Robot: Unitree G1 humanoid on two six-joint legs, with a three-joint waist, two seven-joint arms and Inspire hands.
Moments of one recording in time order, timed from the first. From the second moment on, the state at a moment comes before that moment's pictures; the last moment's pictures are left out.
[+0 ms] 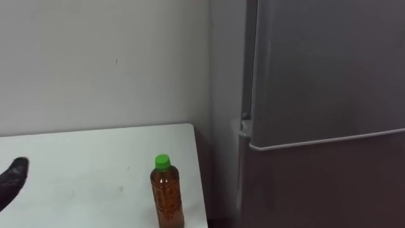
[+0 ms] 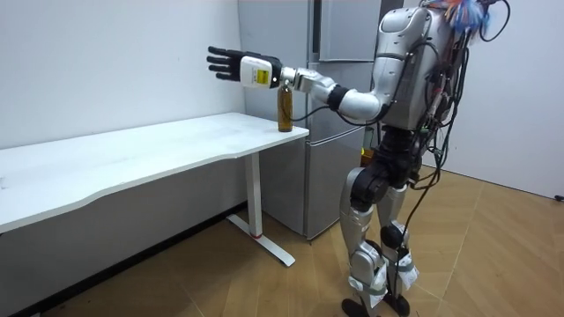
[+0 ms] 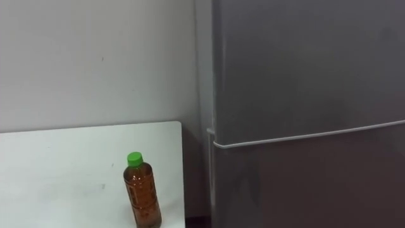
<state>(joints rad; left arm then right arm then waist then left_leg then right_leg) 0.00 0.23 0.25 -0.25 -0.47 -0.07 0.59 0.19 -0.22 -0.03 1.12 0.27 0.02 0.03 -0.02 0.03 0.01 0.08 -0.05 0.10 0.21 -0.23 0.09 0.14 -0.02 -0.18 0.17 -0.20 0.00</state>
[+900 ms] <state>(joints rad) -0.21 0.17 0.00 -0.26 -0.51 0.07 0.24 0.15 -0.22 -0.02 1.13 0.27 0.06 0.05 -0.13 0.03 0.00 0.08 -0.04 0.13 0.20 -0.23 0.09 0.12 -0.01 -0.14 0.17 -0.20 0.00</state>
